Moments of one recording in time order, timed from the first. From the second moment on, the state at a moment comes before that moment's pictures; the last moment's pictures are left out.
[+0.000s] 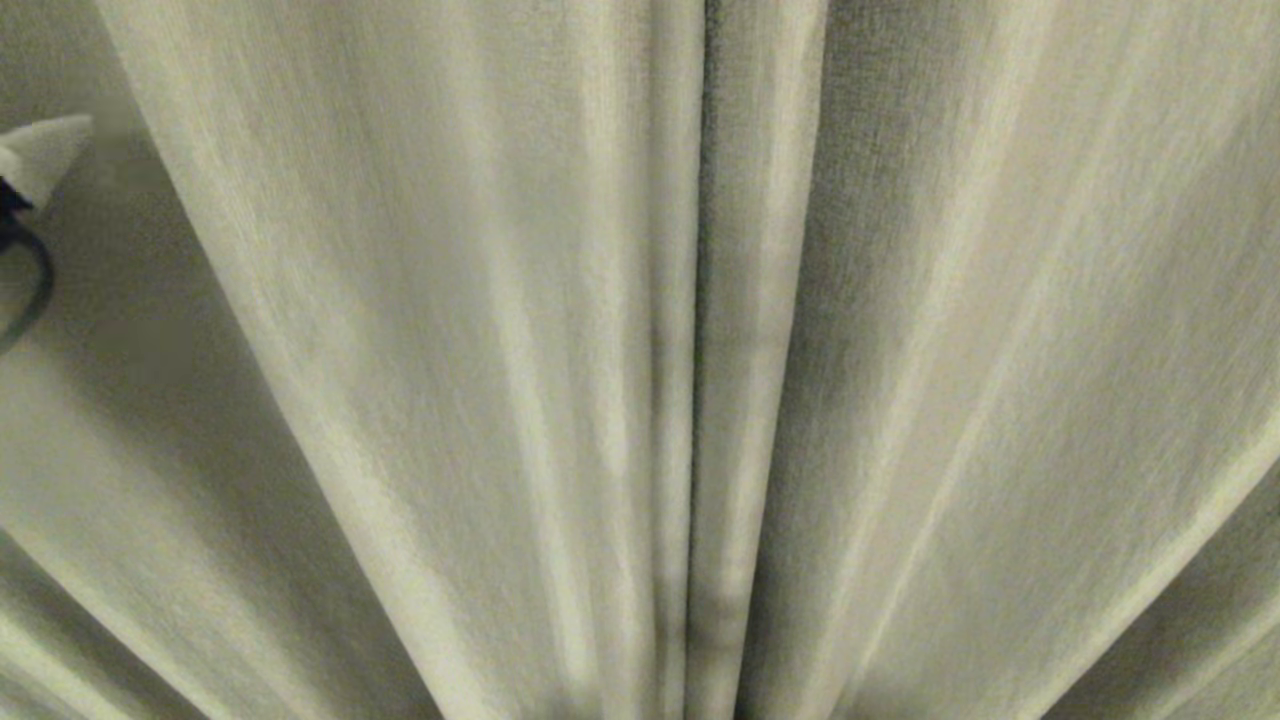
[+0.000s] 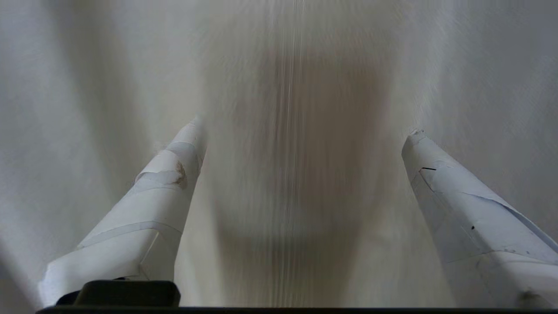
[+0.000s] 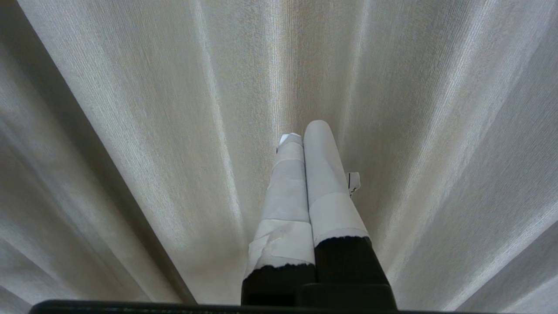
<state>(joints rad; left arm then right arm) 0.13 1.18 -0.86 -0.53 0.07 -0.03 0.00 0.00 0.00 0.00 -0.01 0.01</state>
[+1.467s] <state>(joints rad) 0.18 1.57 -1.17 -0.72 -0.07 -0.02 0.00 0.00 0.00 0.00 -0.01 0.01</state>
